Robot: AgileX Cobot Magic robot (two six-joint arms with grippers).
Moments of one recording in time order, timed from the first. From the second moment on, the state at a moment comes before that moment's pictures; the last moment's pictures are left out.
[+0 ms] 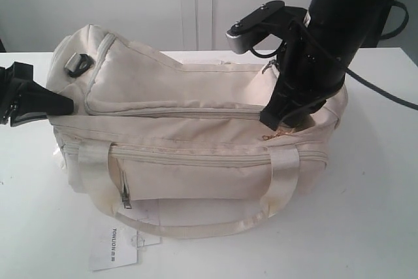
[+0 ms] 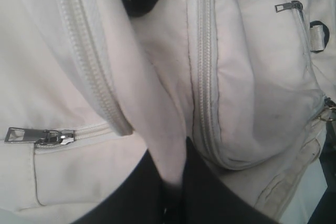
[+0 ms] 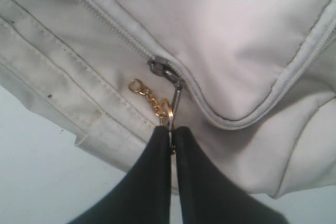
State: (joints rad) left arm 0.28 1.51 -0.84 -1.27 1.00 1.03; right arm 0.36 1.61 -1.41 -0.02 1.22 -0.37
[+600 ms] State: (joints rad) left arm 0.28 1.51 -0.84 -1.27 1.00 1.03; right arm 0.30 1.61 -1.41 0.00 1.22 -0.38
